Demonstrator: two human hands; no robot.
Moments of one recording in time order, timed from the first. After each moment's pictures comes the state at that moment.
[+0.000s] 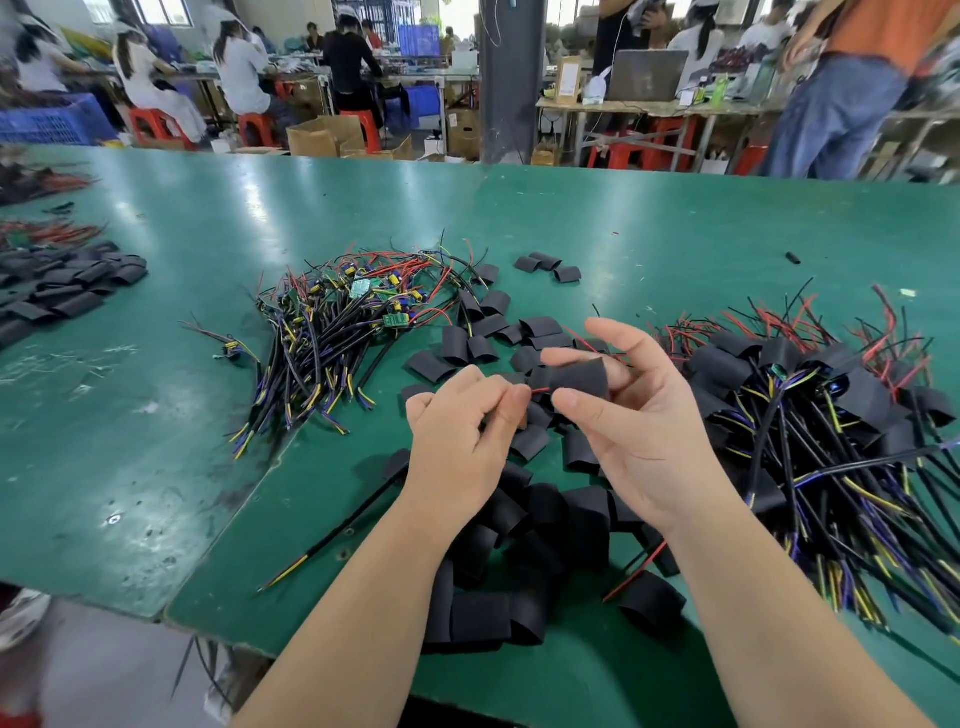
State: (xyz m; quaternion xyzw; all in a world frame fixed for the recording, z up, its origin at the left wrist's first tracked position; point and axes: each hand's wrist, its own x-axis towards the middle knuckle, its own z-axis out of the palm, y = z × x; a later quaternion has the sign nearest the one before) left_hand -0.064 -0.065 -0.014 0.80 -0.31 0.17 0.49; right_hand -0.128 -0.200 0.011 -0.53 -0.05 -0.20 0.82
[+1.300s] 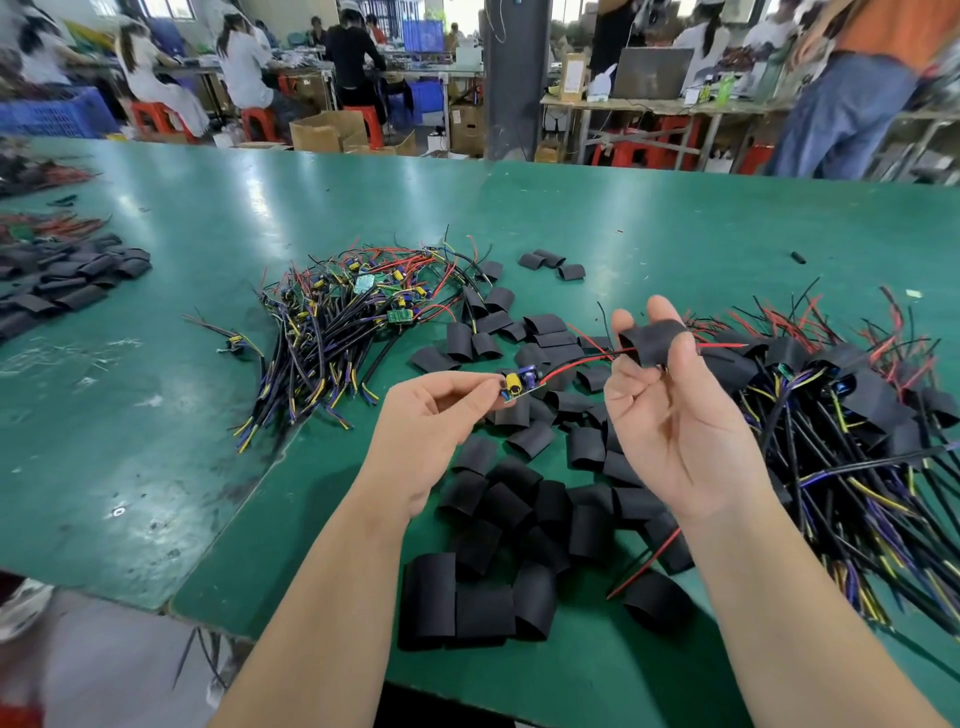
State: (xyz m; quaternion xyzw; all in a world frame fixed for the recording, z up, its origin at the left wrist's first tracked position) left_hand -0.050 -0.042 -0.012 0.65 -0.21 -0.07 0.73; right_hand -0.126 -0.217 0.010 -0.30 -0.09 -0.15 0.94
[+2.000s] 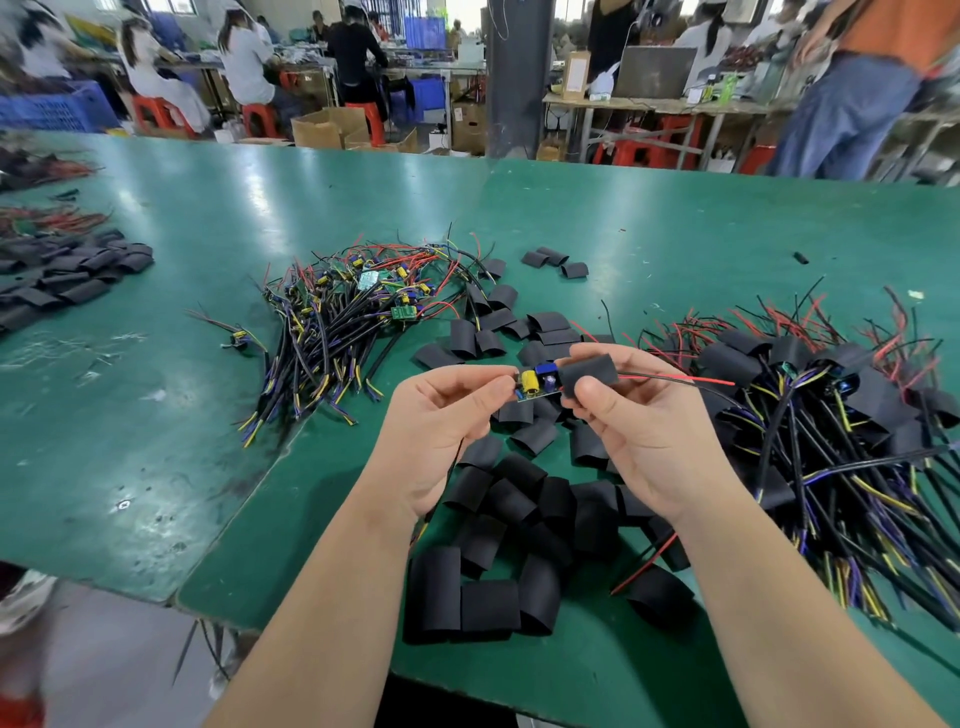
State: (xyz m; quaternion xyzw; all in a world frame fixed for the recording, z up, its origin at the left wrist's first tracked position) left_hand -0.052 -0.044 -0.010 0.53 -0.21 -0.15 0.81; right_hand -0.126 -0.205 0.006 -0.57 -0.02 -0.19 0.80
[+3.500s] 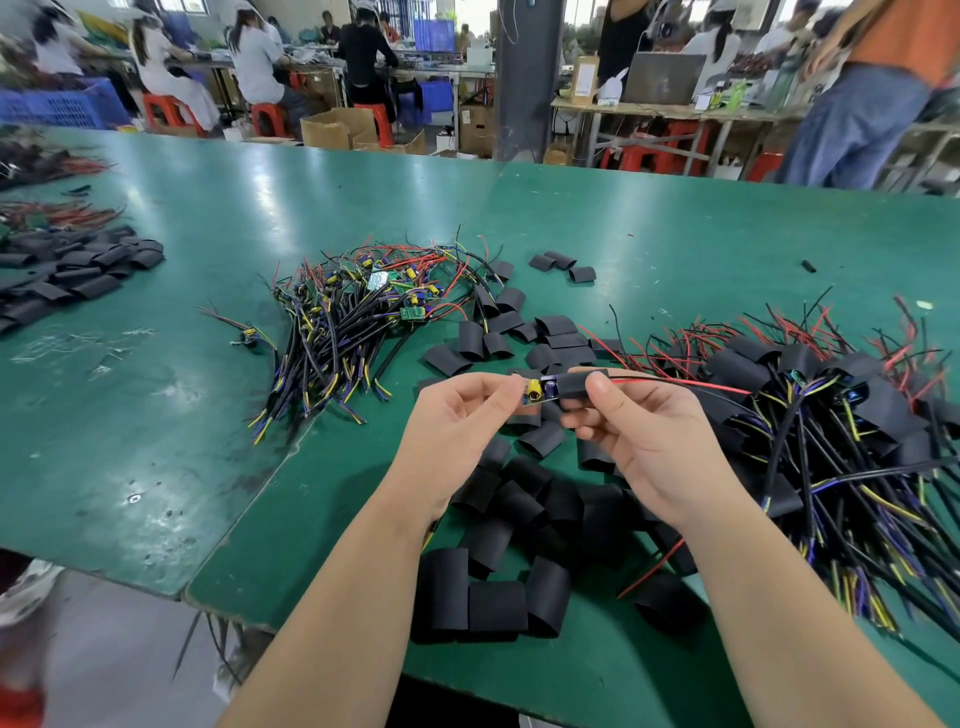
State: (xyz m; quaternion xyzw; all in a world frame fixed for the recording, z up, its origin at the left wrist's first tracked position) left_hand -0.057 -0.047 -0.013 0.62 -0.24 -0.10 0.74; right_hand -0.125 -0.203 0.003 -0.58 0.05 -0.15 0.80
